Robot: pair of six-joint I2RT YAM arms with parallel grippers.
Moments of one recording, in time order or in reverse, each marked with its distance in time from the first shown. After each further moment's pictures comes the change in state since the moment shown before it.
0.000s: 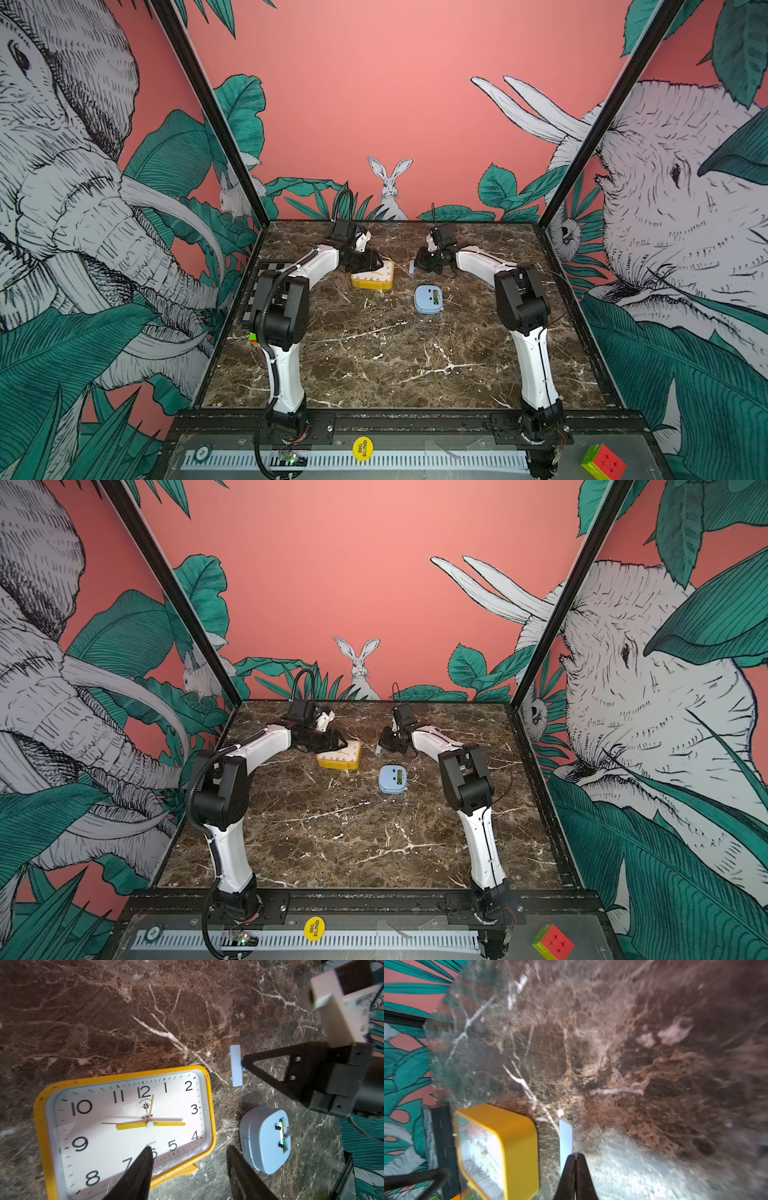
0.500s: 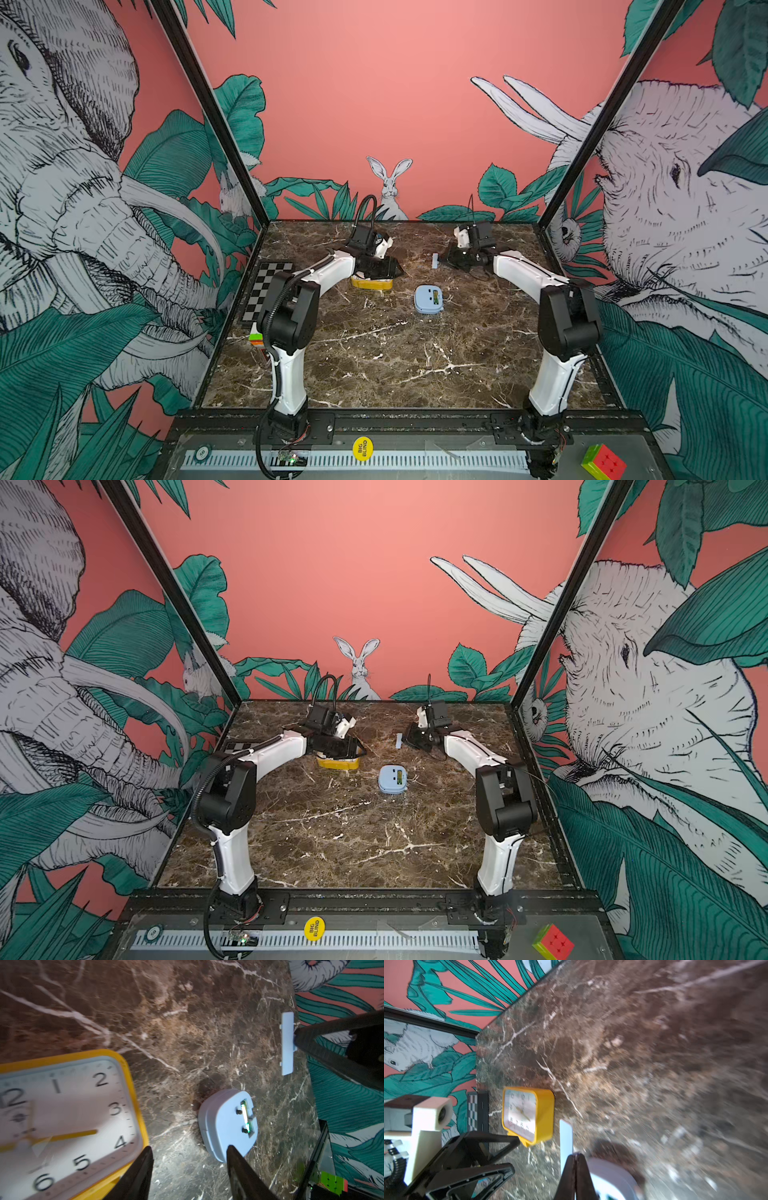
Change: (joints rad) left arm -0.150 -0.005 -0.023 0.055 0.067 -0.019; right arm -0.141 -0.388 -0.356 0.043 -0.111 -0.090
